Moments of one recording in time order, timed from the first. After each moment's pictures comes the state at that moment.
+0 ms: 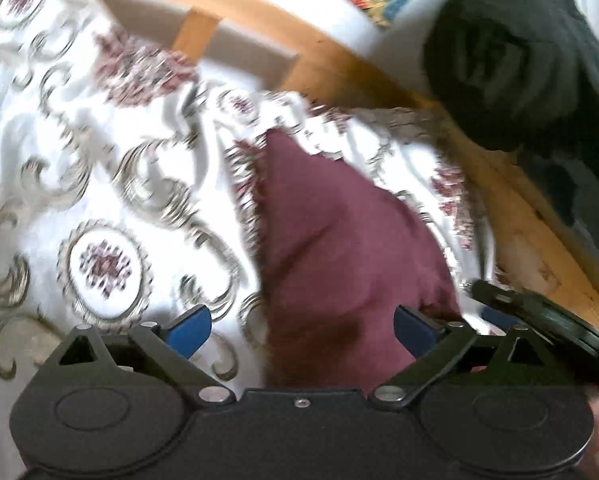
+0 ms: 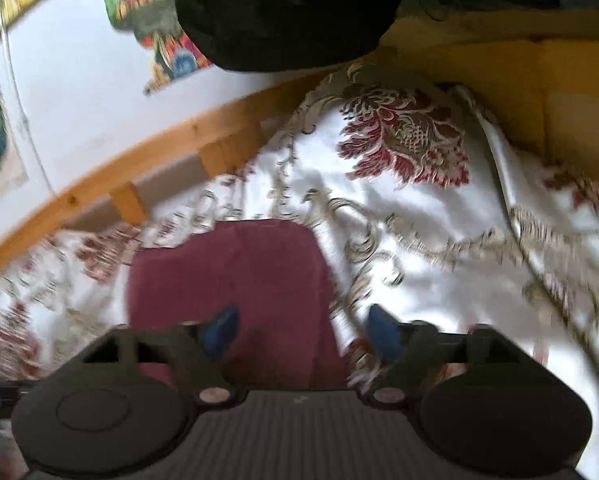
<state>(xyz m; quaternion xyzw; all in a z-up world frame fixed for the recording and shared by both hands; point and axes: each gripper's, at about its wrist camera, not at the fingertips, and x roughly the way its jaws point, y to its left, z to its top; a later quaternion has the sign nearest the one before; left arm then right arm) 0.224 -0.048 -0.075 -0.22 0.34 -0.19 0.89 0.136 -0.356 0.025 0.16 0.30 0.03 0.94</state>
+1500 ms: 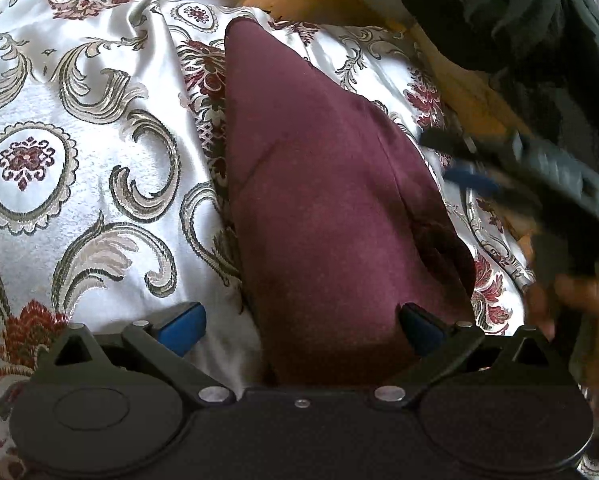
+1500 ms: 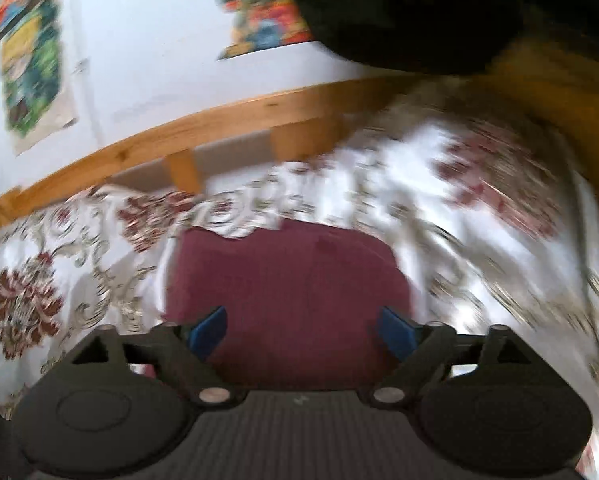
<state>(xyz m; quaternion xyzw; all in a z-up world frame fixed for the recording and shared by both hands) 0.223 -0.081 -0.121 -0.20 0.40 -0.26 0.86 0.191 -0.305 0.043 0.05 0.32 0.12 0.94</state>
